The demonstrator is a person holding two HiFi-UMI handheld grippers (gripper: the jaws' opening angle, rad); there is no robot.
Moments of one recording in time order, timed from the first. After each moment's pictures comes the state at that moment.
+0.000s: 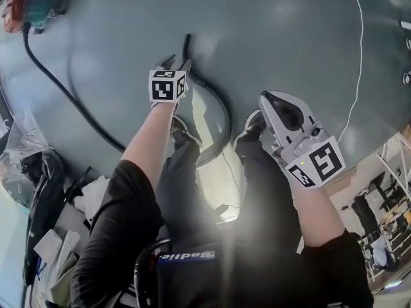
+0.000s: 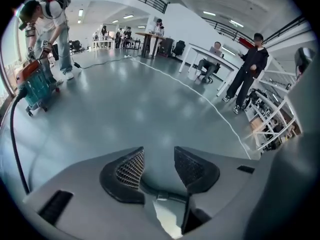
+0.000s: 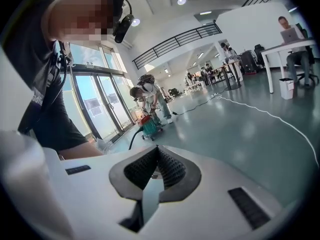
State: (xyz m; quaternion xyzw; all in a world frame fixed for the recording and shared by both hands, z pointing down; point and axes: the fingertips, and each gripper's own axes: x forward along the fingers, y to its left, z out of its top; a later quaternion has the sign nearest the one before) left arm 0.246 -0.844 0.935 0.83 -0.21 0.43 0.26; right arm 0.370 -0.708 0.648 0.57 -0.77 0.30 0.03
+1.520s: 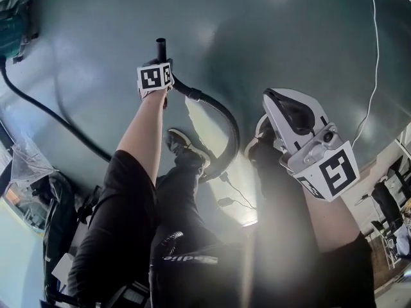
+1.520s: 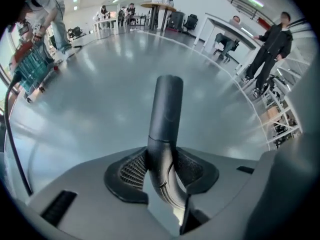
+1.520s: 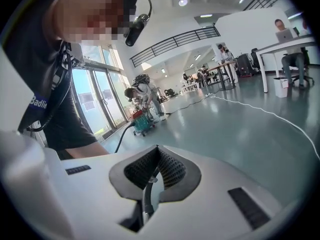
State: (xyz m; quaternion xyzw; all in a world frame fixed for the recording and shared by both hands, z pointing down) left arm 0.216 -0.866 1.142 0.75 -0.24 0.55 0.28; right arm 0.405 -0.703 0.772 0.60 -0.75 0.29 0.04
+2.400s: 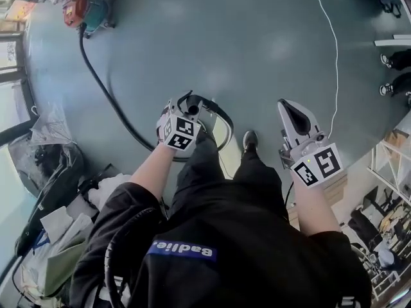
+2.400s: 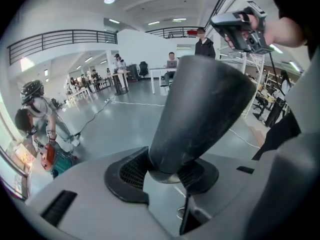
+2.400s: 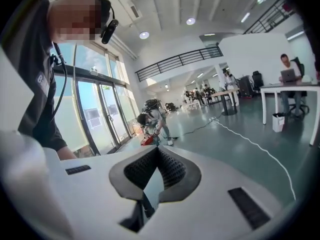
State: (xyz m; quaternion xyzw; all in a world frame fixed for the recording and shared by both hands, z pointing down) left arm 0.124 -0.759 0.566 0.90 -0.13 0.41 0.02; right arm 0.295 -0.669 0.326 0.63 -0.75 0.22 0.01
